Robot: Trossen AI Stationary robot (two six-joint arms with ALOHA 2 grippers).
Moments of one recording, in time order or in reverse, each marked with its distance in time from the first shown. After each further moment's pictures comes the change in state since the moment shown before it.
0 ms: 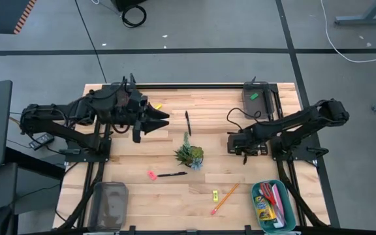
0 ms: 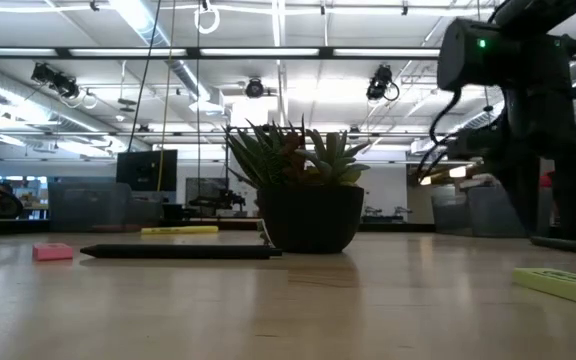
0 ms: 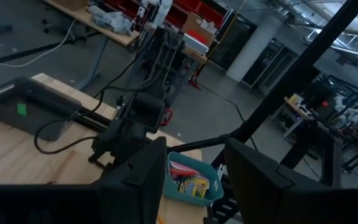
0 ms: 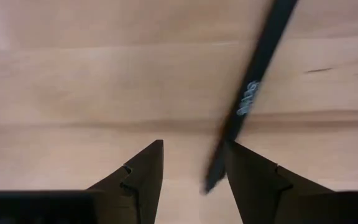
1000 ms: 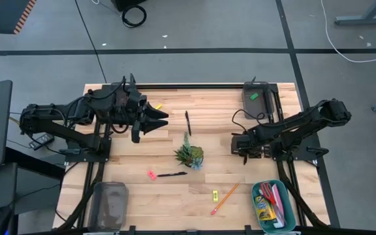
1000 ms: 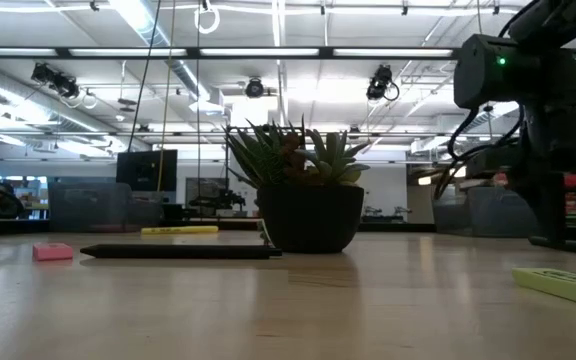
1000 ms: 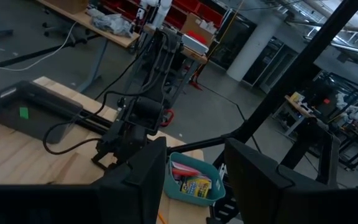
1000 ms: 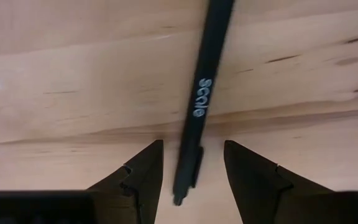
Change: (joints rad) left arm 0.001 -0.004 0.000 -0.002 0.000 0.020; right arm 0.015 -0.026 -0.095 0.038 -0.039 0.089
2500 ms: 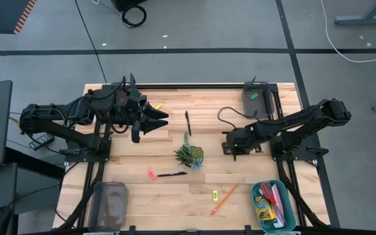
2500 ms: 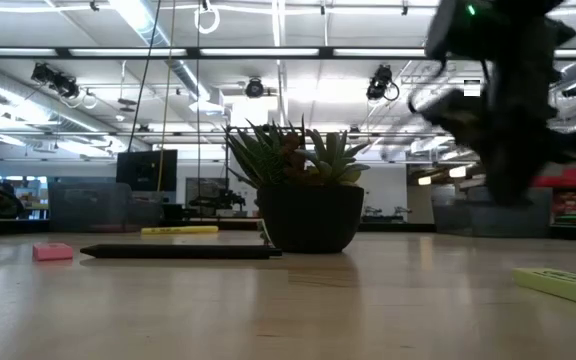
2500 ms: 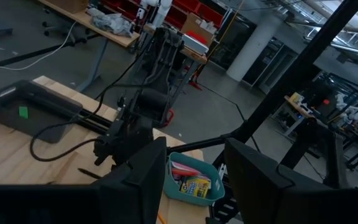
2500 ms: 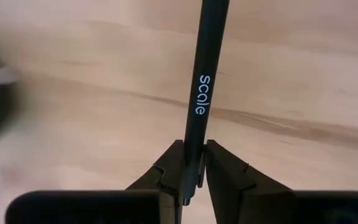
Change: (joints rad) left arm 0.000 0.000 0.000 0.000 -0.001 -0.004; right arm 0.005 0.003 0.155 0.045 0.069 -0.248
